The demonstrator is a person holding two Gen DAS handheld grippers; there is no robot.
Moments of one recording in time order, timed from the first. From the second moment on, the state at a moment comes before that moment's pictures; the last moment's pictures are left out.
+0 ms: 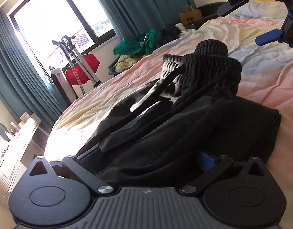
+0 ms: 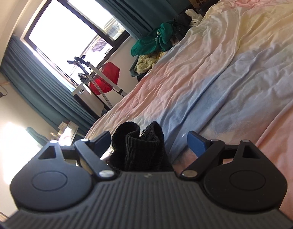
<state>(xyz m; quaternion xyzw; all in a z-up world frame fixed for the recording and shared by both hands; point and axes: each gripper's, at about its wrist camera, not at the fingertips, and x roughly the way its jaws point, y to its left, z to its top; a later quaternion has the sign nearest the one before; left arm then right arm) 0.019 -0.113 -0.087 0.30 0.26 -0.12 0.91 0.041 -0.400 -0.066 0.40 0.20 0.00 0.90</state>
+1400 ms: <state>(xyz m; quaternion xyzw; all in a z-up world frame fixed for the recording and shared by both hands) -0.036 0.036 -0.061 -0.03 0.31 -0.01 0.95 0.044 -0.359 -0.092 0.41 0.22 0.00 0.89</state>
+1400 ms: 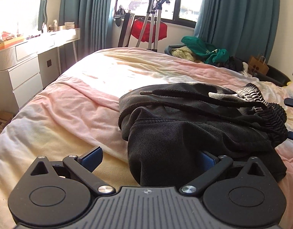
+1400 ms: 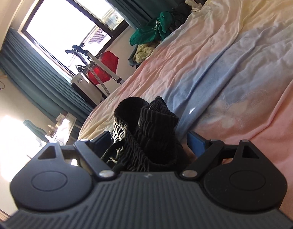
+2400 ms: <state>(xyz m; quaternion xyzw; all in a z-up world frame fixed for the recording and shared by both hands) -0.042 0.025 -0.046 0.01 0.25 -0.03 0.97 0.036 -0.326 -0.066 0.33 0.18 0.02 0.93</state>
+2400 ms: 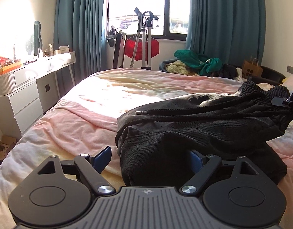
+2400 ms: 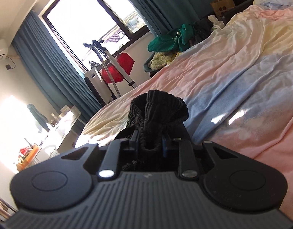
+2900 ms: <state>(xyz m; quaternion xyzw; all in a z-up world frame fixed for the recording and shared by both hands) -0.044 0.037 -0.047 -0.02 0.26 -0.03 0.96 0.031 -0.360 -0.115 0.42 0.29 -0.03 0.86</state>
